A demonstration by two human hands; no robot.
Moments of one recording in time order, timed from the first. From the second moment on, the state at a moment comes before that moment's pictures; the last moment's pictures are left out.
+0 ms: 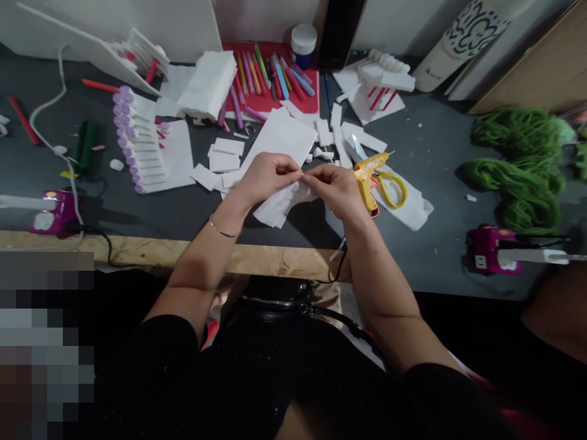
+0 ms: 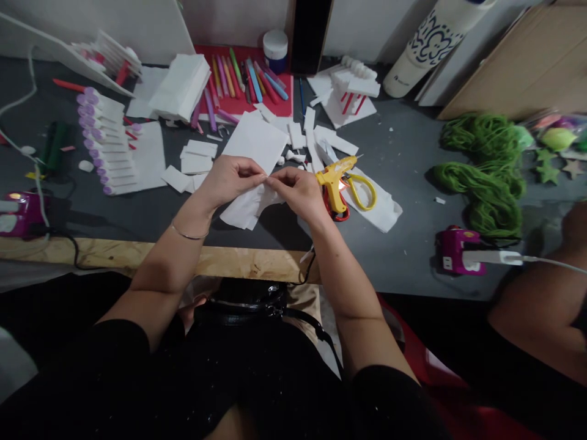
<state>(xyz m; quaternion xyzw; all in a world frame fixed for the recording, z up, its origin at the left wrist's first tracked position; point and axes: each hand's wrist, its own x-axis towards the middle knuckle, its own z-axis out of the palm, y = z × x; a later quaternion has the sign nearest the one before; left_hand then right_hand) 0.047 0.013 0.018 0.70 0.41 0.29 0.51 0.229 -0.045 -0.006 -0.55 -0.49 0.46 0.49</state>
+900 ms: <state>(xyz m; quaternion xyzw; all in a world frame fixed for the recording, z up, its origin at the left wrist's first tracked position) 0.052 0.016 0.012 0.58 0.41 0.29 0.64 0.223 -0.049 0.003 -0.57 -0.54 0.33 0.52</state>
